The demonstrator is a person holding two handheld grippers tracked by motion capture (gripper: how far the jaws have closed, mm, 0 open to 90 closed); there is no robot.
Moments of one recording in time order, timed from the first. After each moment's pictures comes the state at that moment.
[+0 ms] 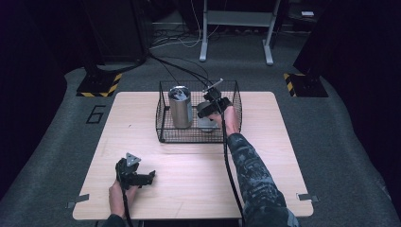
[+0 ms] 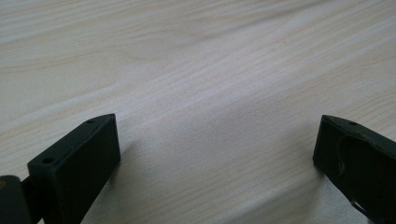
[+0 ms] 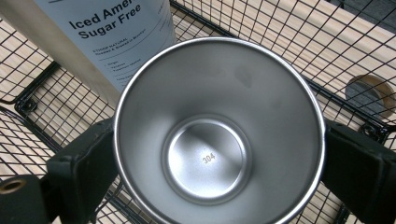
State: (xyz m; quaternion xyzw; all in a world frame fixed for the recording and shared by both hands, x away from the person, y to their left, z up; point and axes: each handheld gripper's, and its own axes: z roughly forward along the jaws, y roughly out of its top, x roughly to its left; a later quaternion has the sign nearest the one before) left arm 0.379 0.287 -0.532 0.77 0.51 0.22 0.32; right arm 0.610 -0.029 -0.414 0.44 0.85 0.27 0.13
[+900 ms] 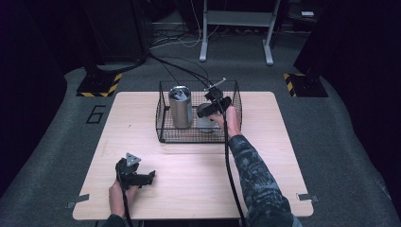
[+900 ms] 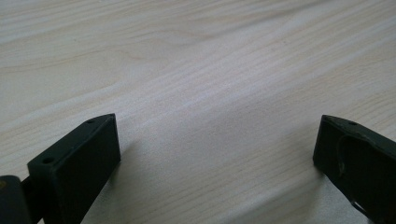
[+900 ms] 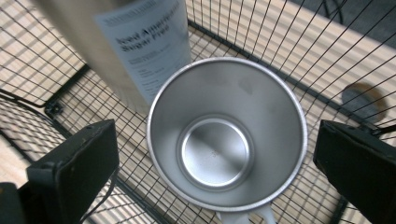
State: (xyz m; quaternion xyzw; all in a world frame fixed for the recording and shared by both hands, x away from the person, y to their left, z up) left arm 0.379 0.287 -0.532 0.76 0.51 0.22 0.33; right arm 0.594 -0.034 -0.397 0.43 0.84 0.29 0.13
